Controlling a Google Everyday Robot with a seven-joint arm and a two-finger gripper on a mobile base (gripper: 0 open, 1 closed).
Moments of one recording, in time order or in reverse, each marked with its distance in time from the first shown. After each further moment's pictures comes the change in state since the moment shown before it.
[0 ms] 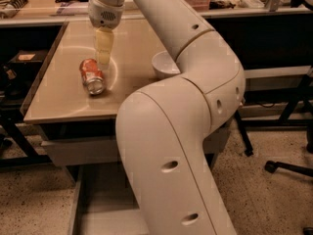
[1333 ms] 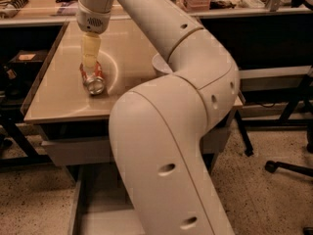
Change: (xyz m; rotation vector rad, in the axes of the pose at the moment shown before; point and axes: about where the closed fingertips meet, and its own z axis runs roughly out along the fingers) arm -0.025 -0.018 0.027 0.048 -0.012 0.037
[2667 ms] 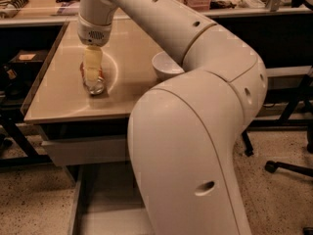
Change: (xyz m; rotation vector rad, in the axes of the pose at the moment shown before) arm 0.002 0.037 0.015 -0.027 0.028 -0.015
